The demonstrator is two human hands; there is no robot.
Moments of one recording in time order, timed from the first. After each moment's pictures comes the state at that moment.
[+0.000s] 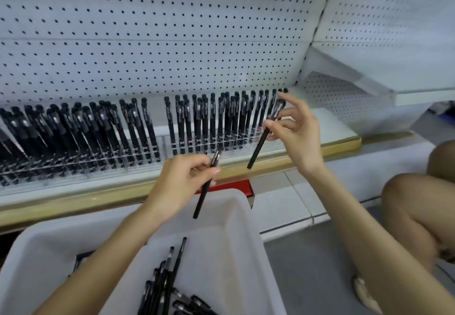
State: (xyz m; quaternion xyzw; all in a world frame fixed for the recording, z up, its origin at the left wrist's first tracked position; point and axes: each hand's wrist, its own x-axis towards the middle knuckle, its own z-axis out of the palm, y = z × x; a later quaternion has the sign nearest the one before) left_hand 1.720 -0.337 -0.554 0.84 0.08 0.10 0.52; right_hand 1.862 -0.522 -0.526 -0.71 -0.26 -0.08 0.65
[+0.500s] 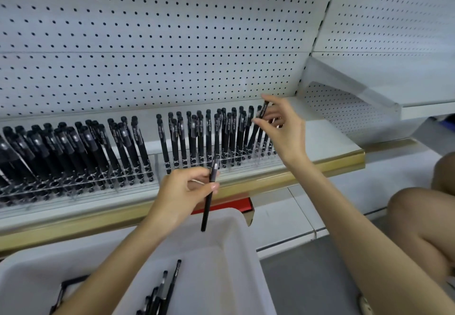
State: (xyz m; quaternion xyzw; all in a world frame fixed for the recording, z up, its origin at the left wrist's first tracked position) left_hand 1.748 -0.335 -0.561 0.81 0.11 0.11 0.56; right_hand 1.930 -0.495 -0.536 -0.77 -0.31 -0.21 0.51
